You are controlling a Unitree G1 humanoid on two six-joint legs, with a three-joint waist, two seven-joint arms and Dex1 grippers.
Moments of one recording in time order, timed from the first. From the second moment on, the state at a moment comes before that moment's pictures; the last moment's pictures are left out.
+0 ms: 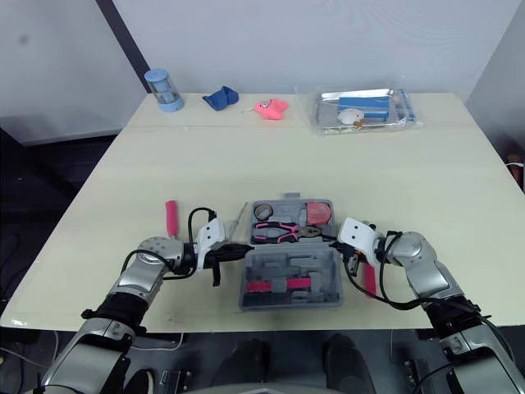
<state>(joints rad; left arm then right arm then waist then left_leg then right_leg) -0.39 0.53 -0.15 0.55 -0.08 -0.12 -1.17 -0.35 -0.55 0.27 0.18 -0.08 0.16 0.97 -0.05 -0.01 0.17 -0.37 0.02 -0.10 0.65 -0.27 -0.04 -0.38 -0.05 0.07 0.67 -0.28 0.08</state>
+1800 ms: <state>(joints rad) 0.01 0.65 0.22 0.03 -0.39 0.11 -1.02 -0.03 -0.65 -0.17 -0.11 0.25 0.24 0.89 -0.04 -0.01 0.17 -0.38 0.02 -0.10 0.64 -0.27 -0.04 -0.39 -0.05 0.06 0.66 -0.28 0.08</state>
